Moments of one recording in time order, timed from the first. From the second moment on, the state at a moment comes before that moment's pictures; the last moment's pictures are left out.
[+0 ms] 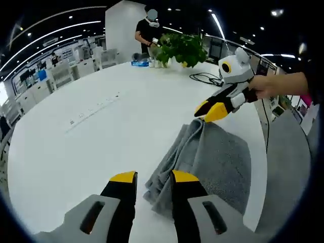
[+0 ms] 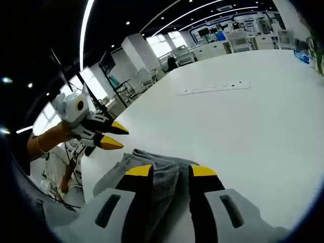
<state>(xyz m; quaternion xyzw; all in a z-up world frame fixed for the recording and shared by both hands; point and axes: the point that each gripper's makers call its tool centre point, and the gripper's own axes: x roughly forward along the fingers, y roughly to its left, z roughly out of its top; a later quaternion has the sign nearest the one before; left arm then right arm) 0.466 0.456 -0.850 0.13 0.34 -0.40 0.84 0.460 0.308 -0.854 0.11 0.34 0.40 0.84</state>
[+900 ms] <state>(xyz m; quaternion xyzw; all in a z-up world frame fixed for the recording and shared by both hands) 0.447 0.445 -0.909 0.15 0.38 -0.38 0.83 0.459 0.299 -0.892 0.05 0.35 0.36 0.86</state>
